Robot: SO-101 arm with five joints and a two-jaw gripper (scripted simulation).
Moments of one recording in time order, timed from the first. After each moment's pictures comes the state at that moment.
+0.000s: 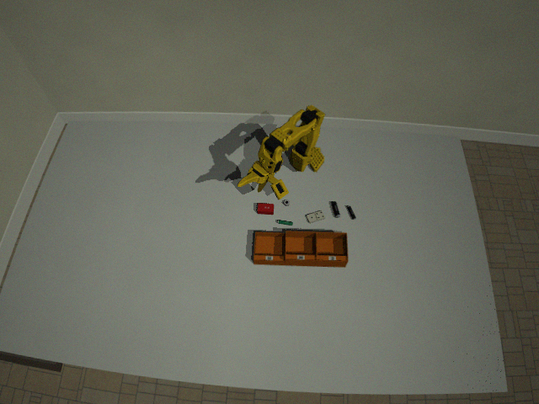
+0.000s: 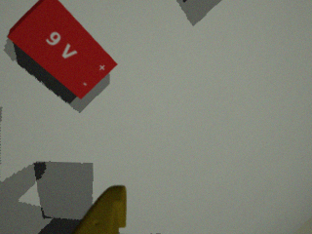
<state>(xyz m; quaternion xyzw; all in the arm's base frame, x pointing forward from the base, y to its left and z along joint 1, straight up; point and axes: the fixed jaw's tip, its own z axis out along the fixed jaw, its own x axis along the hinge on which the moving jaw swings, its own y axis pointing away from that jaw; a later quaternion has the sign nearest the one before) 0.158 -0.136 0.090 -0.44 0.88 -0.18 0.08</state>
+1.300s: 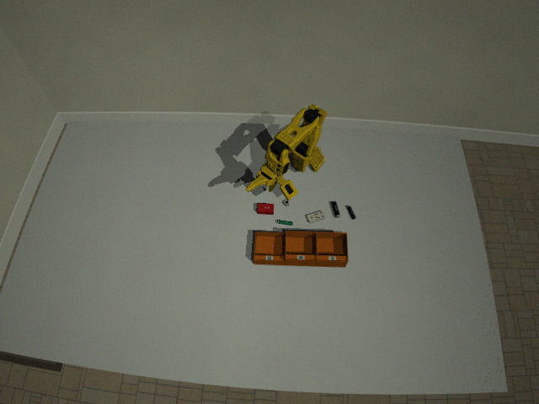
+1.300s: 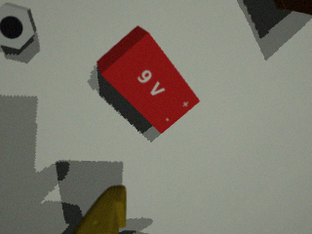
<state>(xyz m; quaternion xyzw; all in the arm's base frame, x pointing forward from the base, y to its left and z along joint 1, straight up) 0.144 -0.107 0.070 -0.44 0.89 -0.12 0.06</state>
